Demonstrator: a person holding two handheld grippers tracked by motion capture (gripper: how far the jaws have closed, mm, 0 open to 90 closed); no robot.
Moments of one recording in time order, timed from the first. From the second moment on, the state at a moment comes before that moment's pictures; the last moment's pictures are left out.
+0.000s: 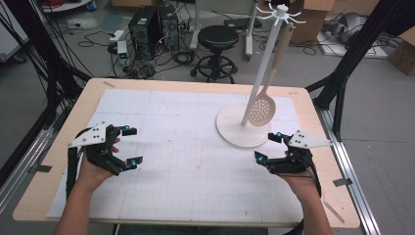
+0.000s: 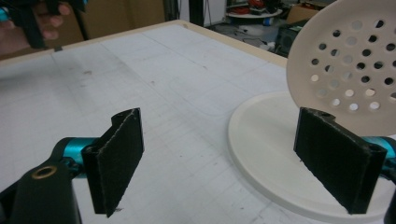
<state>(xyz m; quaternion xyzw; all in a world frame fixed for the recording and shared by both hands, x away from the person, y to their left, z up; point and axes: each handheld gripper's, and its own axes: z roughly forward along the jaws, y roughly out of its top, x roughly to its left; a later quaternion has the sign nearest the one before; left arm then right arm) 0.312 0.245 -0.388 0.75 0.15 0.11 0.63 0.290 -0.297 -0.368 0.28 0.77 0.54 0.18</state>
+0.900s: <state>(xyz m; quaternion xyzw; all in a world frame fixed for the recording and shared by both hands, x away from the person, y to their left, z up) 0.314 0.242 -0.394 0.76 0.15 0.10 0.63 0.289 -0.301 -0.380 0.29 0.77 0.54 0.18</state>
